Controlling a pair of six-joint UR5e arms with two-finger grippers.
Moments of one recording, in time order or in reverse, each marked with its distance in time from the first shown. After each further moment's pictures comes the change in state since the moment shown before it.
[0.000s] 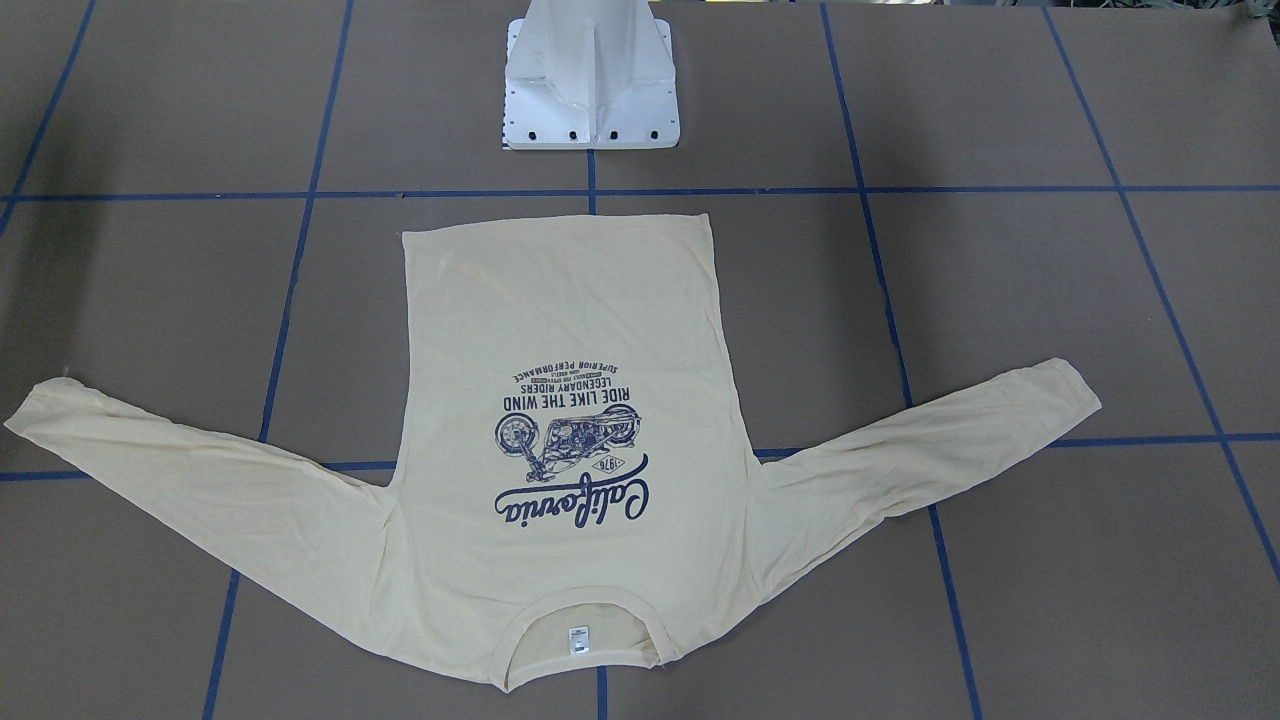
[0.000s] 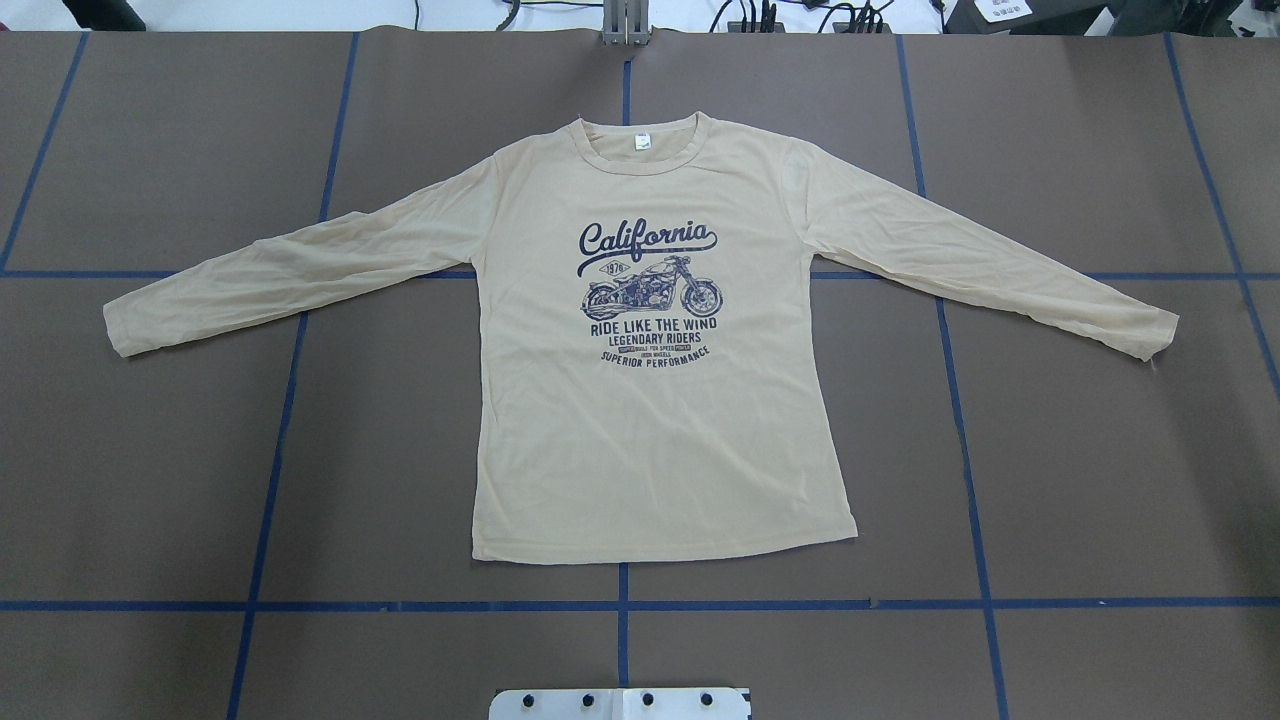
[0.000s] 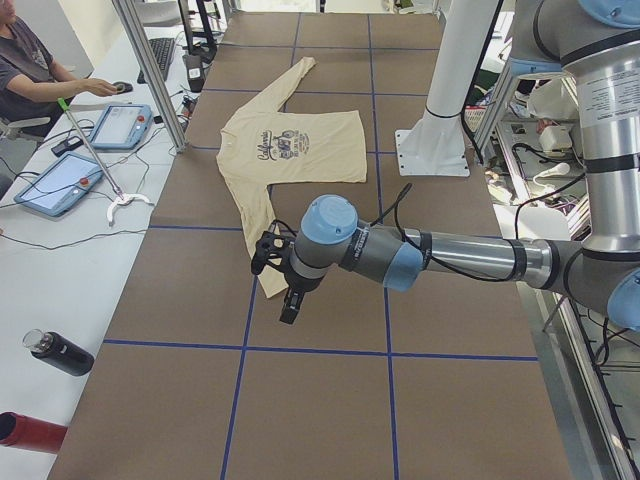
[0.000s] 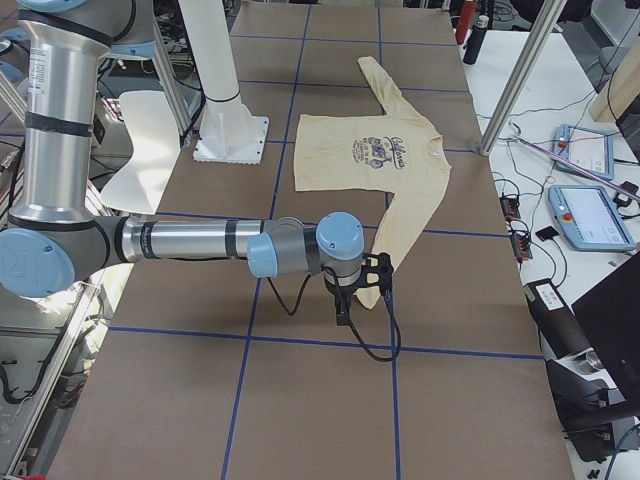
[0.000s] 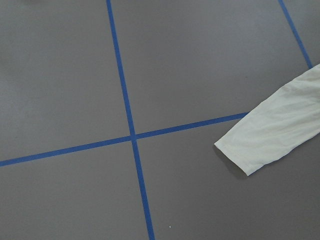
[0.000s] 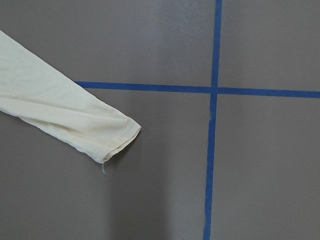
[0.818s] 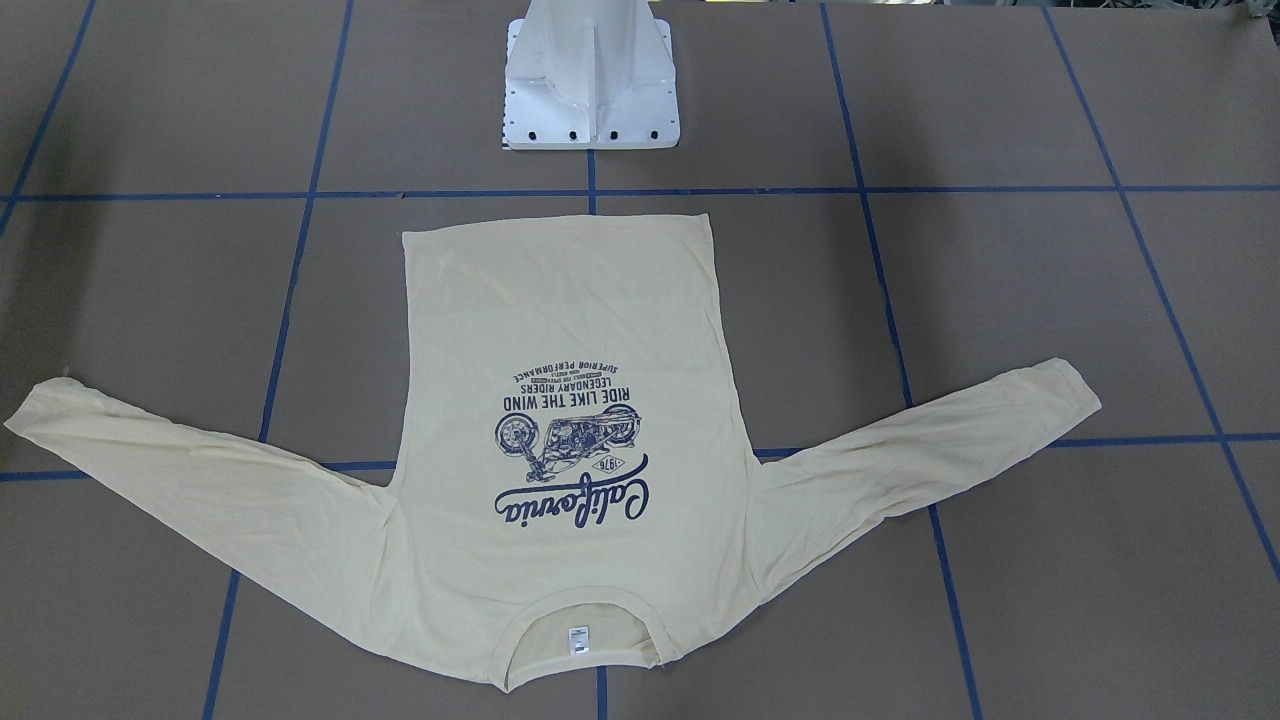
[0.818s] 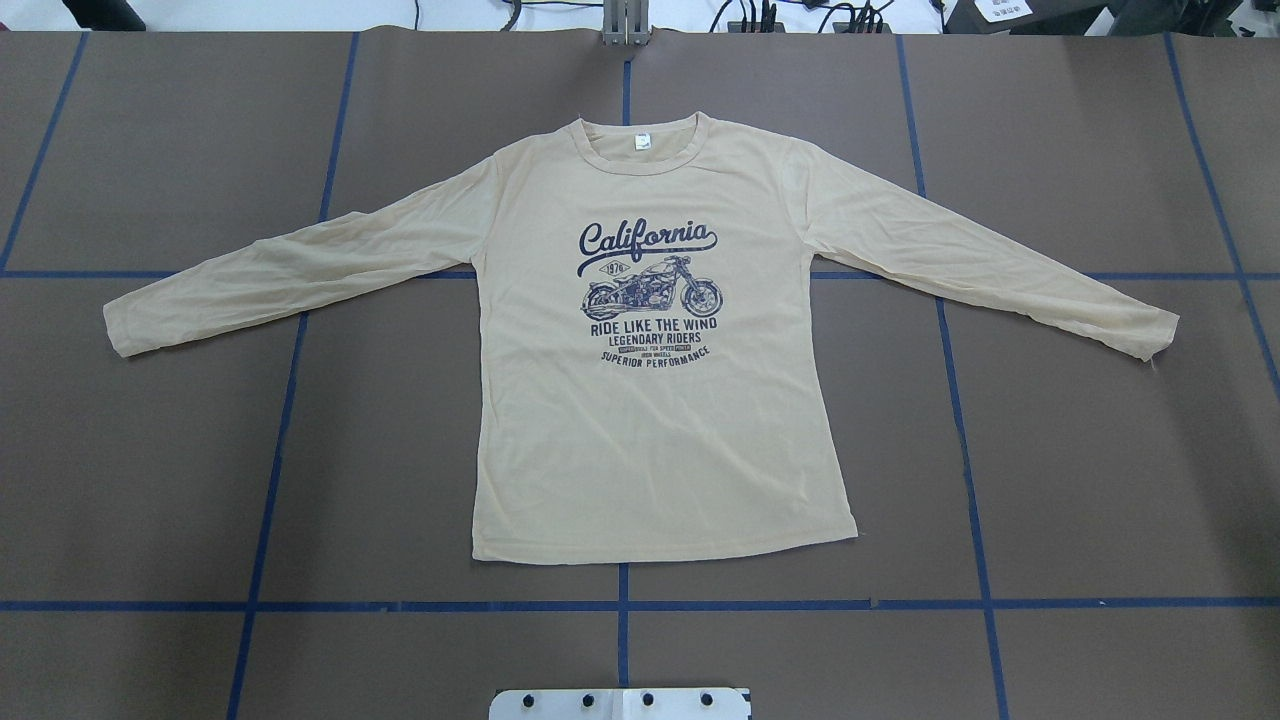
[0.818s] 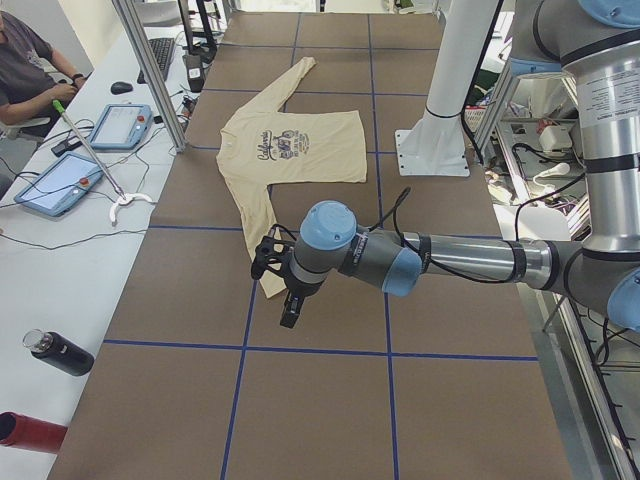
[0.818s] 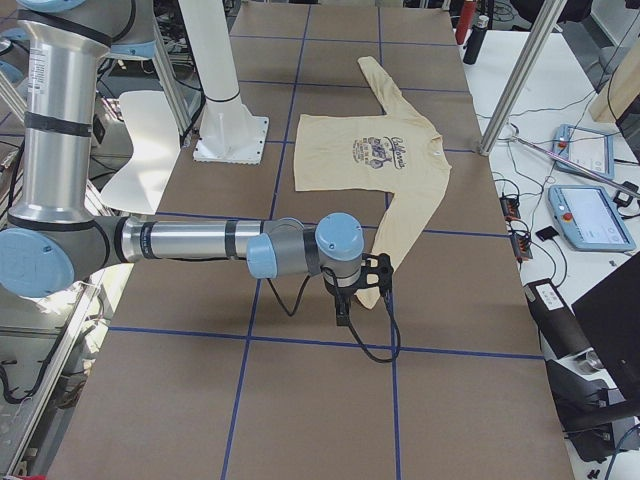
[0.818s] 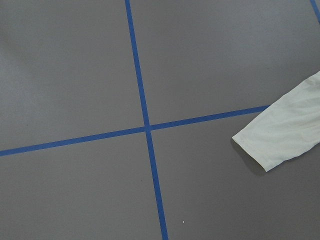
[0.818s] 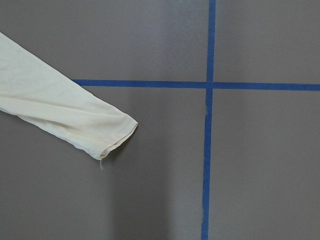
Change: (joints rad) left arm 0.004 0.001 0.008 -0.014 -0.007 0.001; right arm 0.000 0.002 -0.008 0.002 -0.002 -0.001
